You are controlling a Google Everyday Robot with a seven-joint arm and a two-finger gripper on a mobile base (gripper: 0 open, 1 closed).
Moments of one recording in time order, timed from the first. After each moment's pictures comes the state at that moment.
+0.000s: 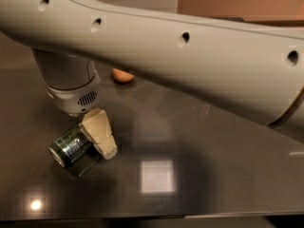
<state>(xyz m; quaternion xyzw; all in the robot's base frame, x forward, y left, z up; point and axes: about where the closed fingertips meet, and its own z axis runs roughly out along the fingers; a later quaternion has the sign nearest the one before) 0.419 0.139 0.872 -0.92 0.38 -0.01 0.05</state>
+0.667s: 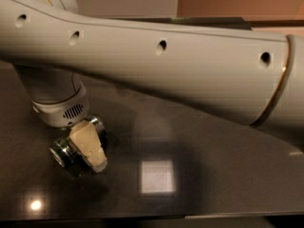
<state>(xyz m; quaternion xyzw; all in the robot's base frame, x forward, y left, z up) 0.397 0.159 0.857 -0.93 0.37 0.01 0.03</state>
